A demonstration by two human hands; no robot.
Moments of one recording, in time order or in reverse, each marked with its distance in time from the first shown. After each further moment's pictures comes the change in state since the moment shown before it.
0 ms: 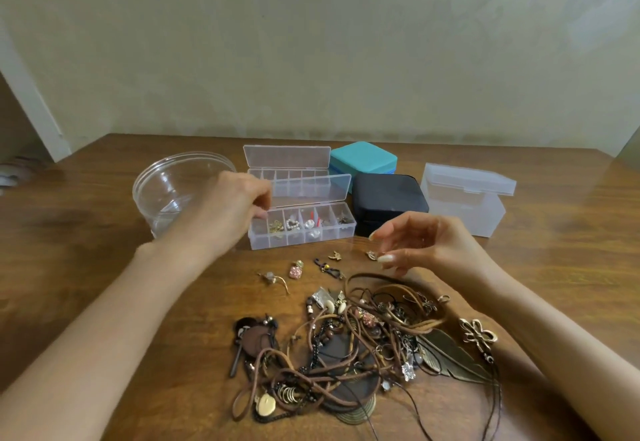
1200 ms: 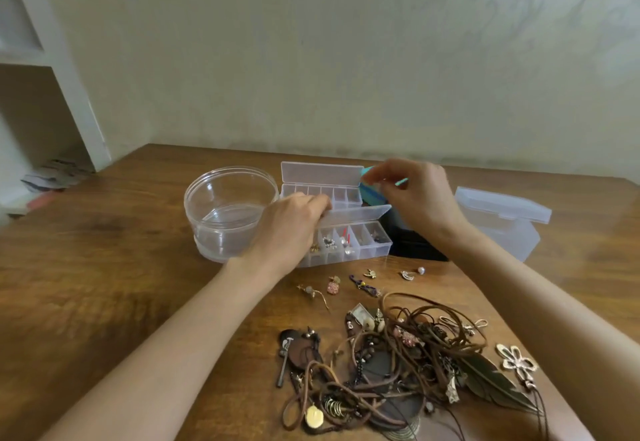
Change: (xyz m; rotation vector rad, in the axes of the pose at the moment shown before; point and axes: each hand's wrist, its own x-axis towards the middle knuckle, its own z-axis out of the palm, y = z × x) left_hand 0.000 0.004 0.023 0.038 0.161 0.104; right_hand 0.081 -0.054 0.040 -0.594 0.355 -0.366
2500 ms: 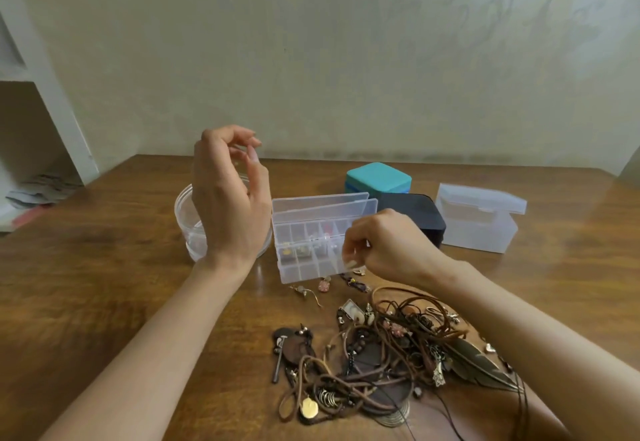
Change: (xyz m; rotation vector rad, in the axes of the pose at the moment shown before) left_hand 0.004 -0.002 -0.037 -0.357 0.833 -0.136; right_hand -0.042 -0.005 0.007 -0.299 -0.425 -0.180
